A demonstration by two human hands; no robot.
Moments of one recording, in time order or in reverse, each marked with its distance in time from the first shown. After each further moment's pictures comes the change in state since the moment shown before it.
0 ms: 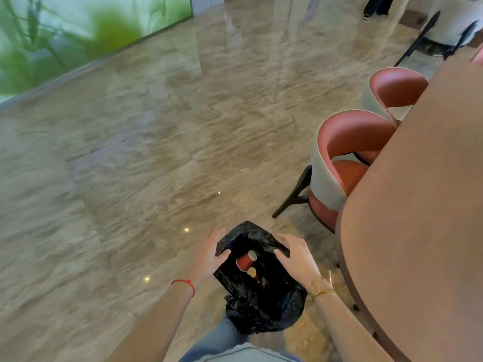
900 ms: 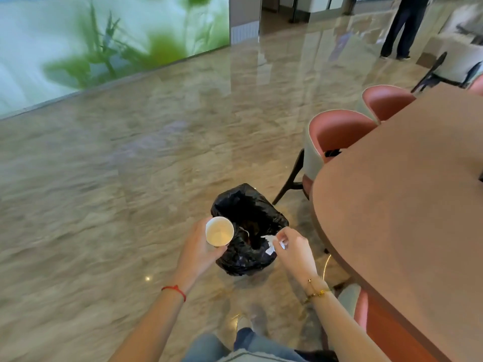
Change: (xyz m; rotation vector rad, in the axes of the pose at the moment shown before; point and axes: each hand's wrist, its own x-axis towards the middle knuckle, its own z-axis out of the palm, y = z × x) left_hand -0.326 0.085 0.114 -0.226 0.466 -0.067; right_hand -0.298 0.073 -0.001 0.001 0.174 -0.222
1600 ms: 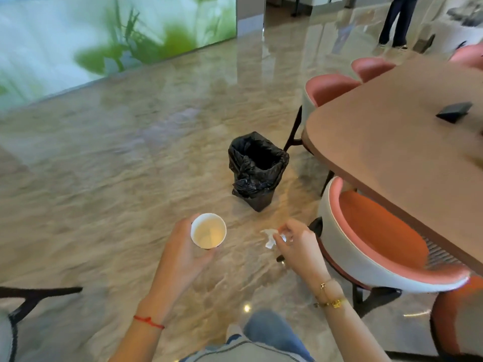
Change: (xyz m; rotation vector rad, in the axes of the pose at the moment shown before) left_hand -0.501 -0.017 -0.109 -0.048 0.118 0.067; right_hand -0.484 -0.030 0.001 -0.014 0.045 -0.161
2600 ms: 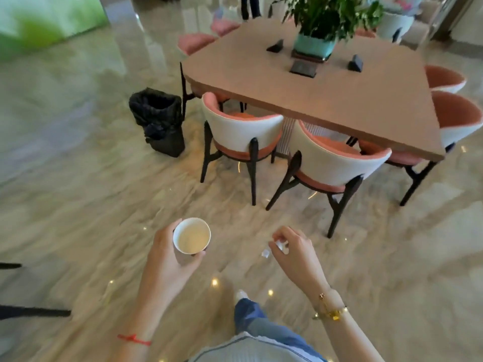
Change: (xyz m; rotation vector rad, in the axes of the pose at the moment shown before) left_hand -0.628 0.054 -0.030 -0.080 -0.270 0.189; right_hand -0.745 0.005 -0.079 -0.093 0.217 0.360
